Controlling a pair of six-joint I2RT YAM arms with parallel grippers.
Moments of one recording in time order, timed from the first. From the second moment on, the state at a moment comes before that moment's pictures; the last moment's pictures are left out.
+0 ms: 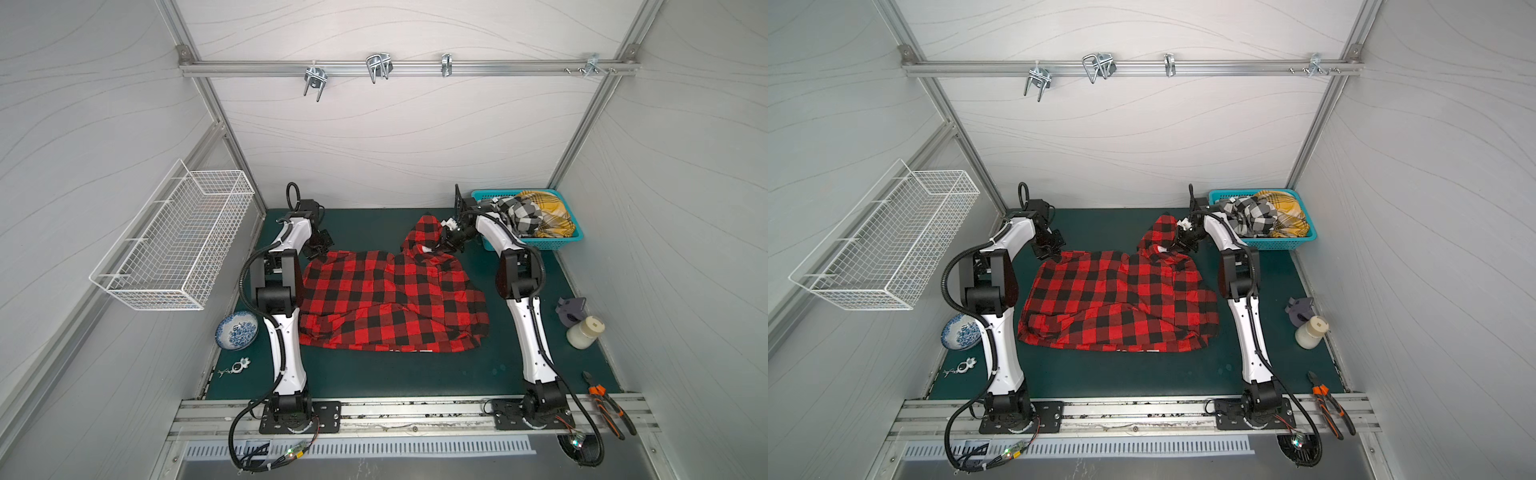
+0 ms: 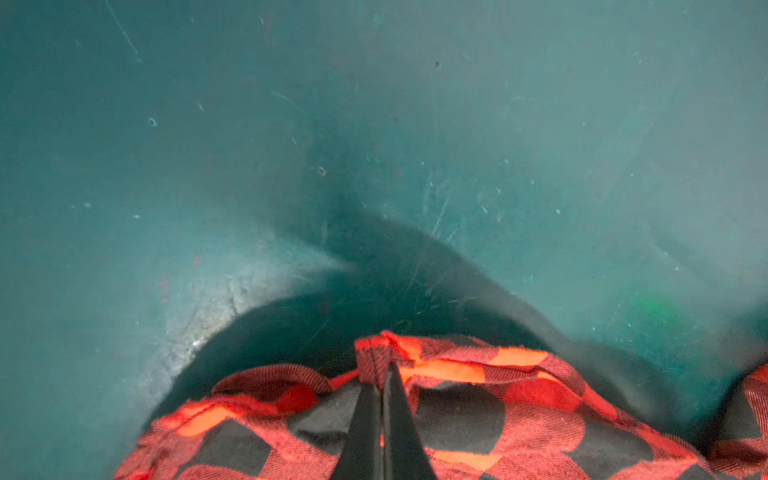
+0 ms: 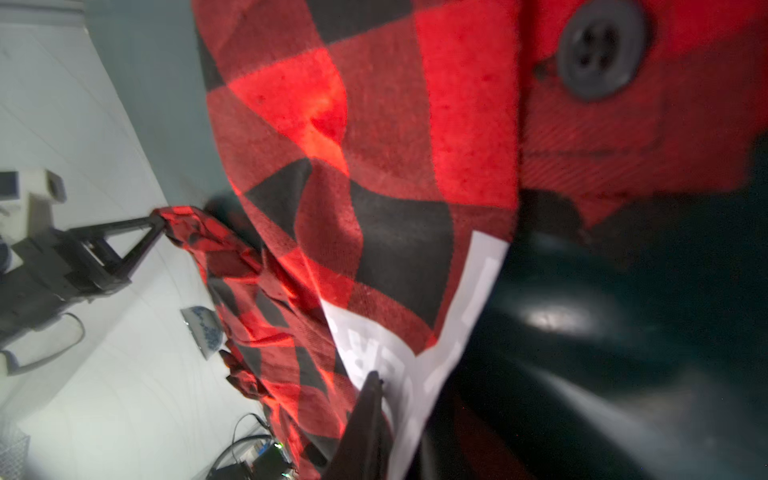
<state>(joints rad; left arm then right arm) 0.06 2.21 1.83 -0.90 0.09 -0.48 0.24 2.64 2.42 -1.13 -0.74 0.31</state>
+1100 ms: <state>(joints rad) 0.17 1.78 1.23 -0.59 0.21 -0.67 0.22 1.93 1.51 -0.81 -0.65 0.37</state>
